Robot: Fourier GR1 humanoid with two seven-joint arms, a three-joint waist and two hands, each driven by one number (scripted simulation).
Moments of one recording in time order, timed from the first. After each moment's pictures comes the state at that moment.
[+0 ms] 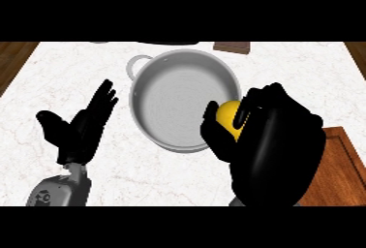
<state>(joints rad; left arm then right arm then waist) -0.17 0.09 -0.07 -1.66 0.06 0.09 0.34 -0.58 -0.01 0.53 -1.94 1.61 0.23 1.24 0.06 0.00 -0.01</state>
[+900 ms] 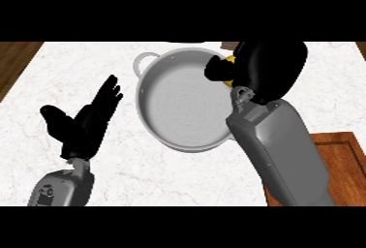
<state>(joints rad) -0.20 0.08 -0.07 -1.65 0.07 0.07 0.34 -0.88 -0.01 0.21 -1.52 1.35 0.17 1.25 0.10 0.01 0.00</state>
